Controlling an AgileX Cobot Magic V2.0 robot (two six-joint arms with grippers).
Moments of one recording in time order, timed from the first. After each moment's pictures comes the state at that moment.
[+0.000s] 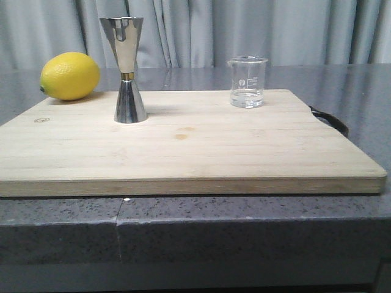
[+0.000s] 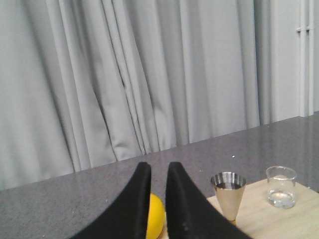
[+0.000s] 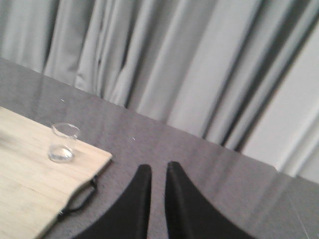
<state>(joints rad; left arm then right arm) -0.42 0.39 -0.46 -0.20 0.02 0.27 0.38 0.06 -0.65 -0.30 0.66 -0.12</state>
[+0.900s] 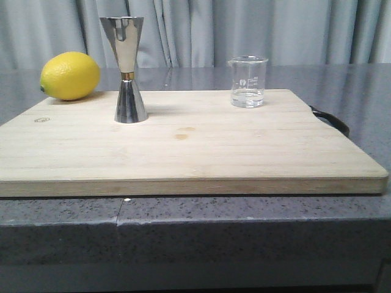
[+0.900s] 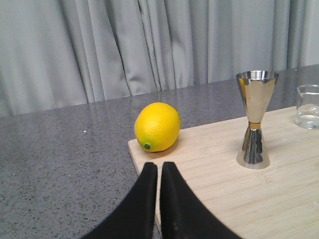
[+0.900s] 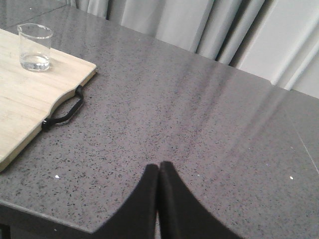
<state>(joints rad) -0.40 0.39 -0.10 -0.22 -0.24 0.27 0.38 -0.02 -0.51 -0.39 0.86 -0.03</state>
